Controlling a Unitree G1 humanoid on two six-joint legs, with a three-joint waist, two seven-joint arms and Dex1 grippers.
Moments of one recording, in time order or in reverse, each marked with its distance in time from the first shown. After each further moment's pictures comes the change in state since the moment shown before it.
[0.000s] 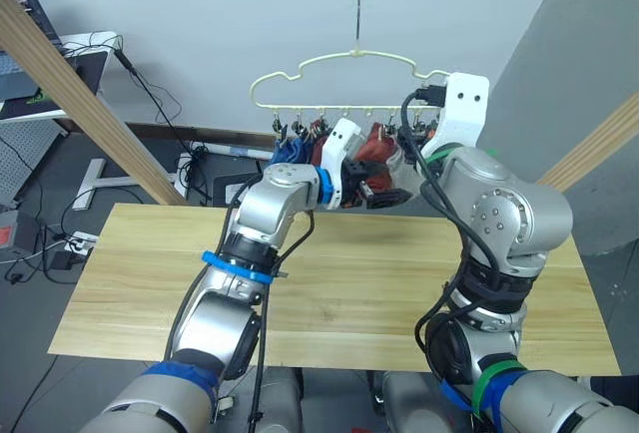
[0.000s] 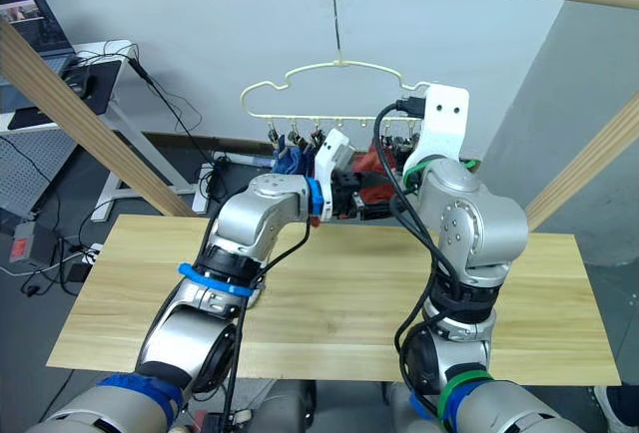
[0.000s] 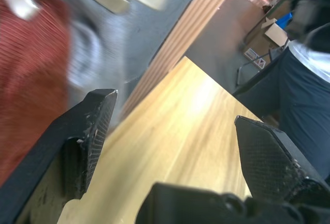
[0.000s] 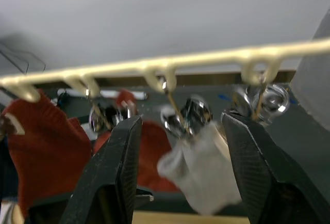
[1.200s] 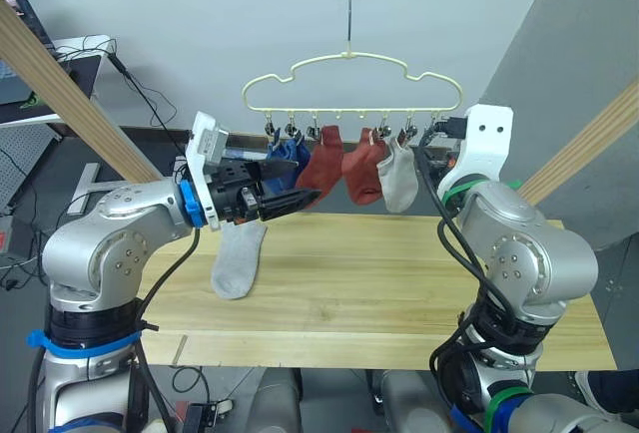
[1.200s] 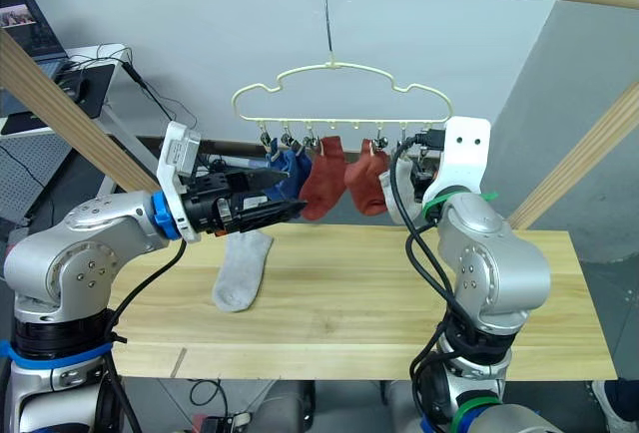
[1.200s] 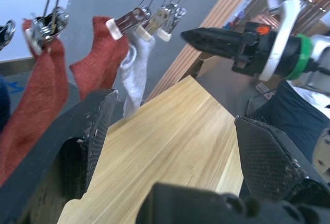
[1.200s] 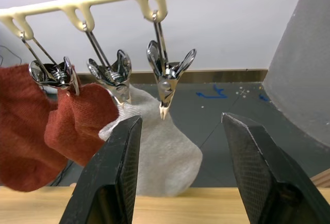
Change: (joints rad) left arm 0.323 0.449 0.361 -0.599 -0.493 0.315 0.071; right arm 0.170 -0.033 0.053 -0.206 -0.057 0.028 0.055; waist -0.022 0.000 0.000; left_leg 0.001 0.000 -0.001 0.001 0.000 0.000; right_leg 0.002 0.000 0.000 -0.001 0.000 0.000
